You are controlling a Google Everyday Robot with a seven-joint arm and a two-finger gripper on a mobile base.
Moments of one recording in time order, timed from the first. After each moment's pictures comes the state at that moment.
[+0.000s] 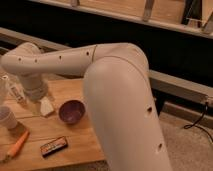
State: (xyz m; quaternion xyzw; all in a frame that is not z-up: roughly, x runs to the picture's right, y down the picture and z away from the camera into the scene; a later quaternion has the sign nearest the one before) arm -0.274 0.111 0.659 -0.40 0.08 0.21 0.89
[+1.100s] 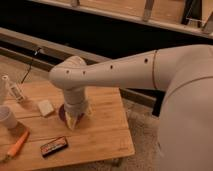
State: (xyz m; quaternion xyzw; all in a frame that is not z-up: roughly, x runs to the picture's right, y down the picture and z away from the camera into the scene) arm -0.079 0.145 0.641 -0.34 0.22 0.46 0.79
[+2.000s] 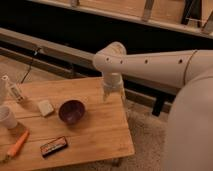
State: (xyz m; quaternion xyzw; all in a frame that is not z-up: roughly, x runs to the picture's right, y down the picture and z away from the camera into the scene) arm 0.041 0.020 0.740 -0.20 0.24 0.64 0.70
